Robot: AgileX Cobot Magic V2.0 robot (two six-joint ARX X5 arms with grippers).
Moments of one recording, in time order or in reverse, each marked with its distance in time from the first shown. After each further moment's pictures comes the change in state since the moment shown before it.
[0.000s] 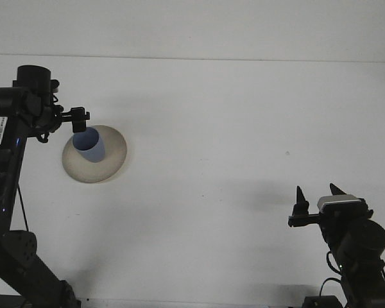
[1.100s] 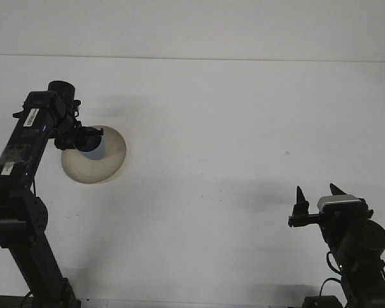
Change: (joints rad) left arm -0.006 0.232 -0.107 0.050 -0.003 0.021; right arm 0.000 0.000 0.000 0.000 0.000 0.000
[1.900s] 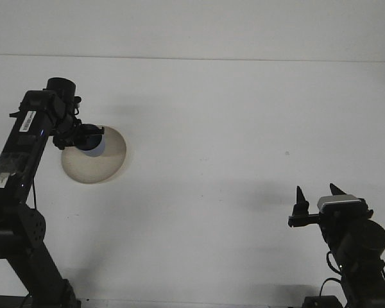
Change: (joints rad) left arm -0.034 -0.092 0.000 -0.027 -0.026 0.000; right arm 0.000 0.000 0.000 0.000 0.000 0.000
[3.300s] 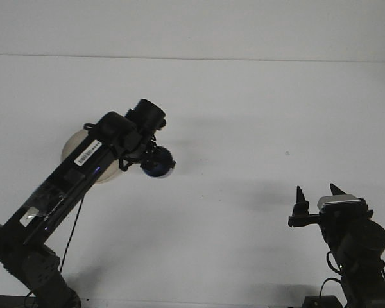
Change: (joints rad) left arm -0.539 -0.137 -0.003 -0.047 -0.025 -0.061; right arm 0.000 0.000 0.000 0.000 0.000 0.000
